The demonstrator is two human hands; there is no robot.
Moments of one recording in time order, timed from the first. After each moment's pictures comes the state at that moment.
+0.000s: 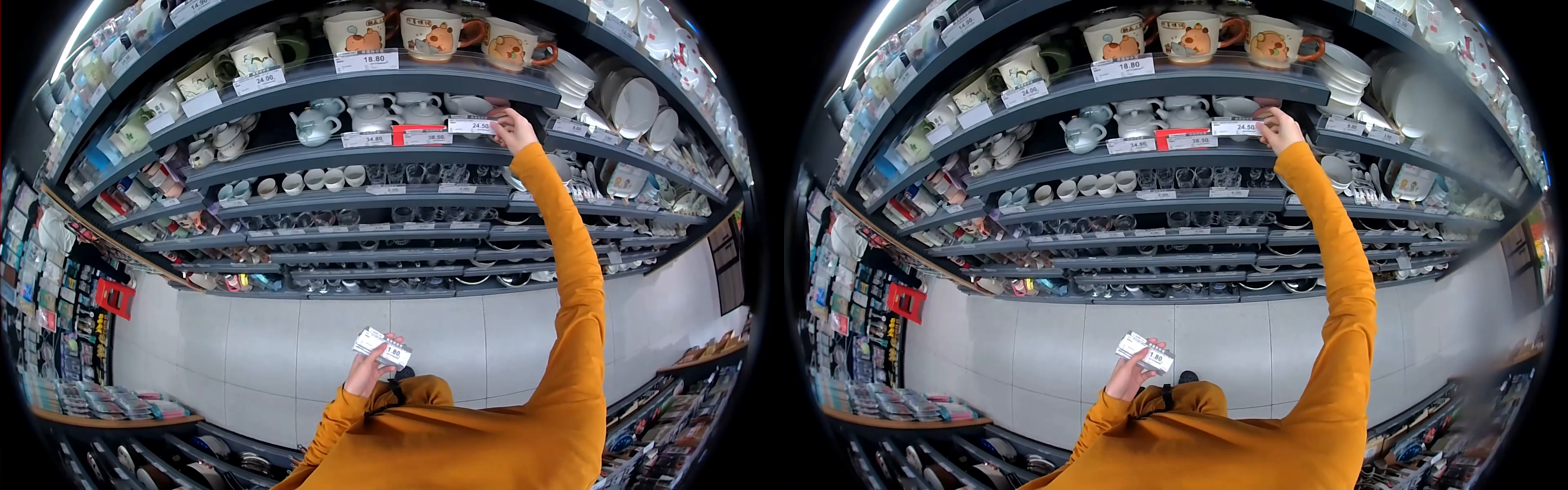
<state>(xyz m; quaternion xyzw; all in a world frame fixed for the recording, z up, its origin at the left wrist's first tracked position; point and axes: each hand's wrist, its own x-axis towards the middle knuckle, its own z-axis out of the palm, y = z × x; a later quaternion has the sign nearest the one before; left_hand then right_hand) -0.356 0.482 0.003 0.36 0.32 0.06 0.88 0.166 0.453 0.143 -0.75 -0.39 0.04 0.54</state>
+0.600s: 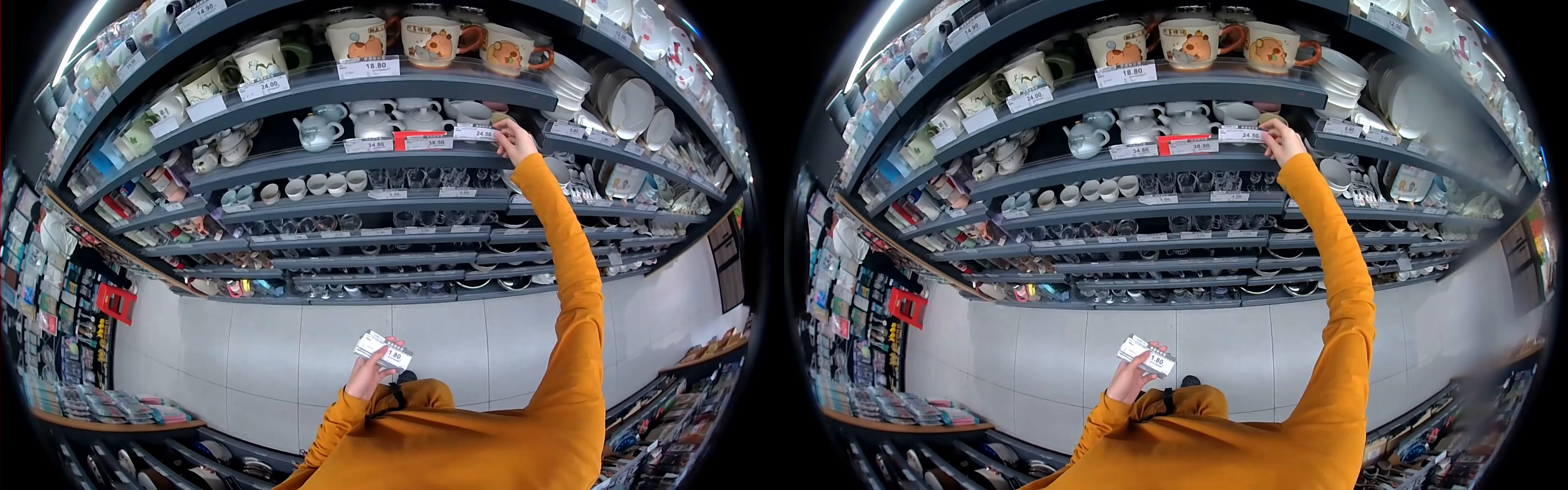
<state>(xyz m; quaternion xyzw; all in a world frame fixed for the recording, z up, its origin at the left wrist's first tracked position) -0.363 0.485 -0.001 0.36 0.31 0.05 0.88 0.162 0.440 0.134 -0.77 -0.41 0.02 0.49</state>
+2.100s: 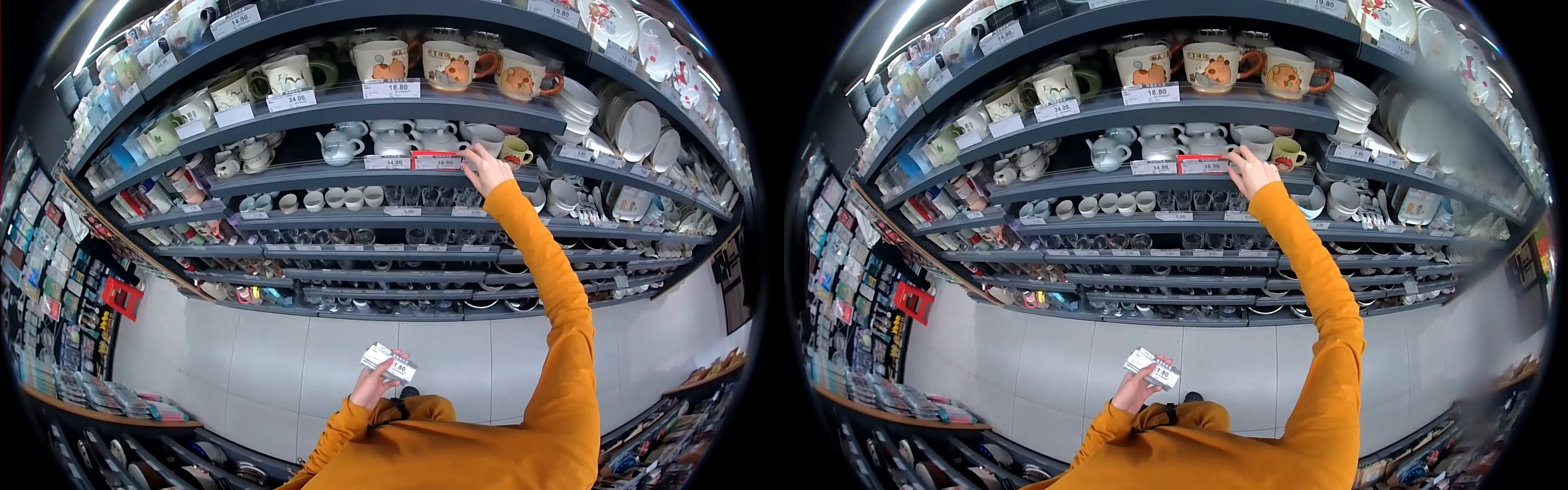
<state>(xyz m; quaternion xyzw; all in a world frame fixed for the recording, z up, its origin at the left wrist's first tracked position) -0.372 0.484 -0.001 0.37 0.31 0.06 0.88 0.073 0.490 0.144 -0.78 -0.53 -0.26 0.21</state>
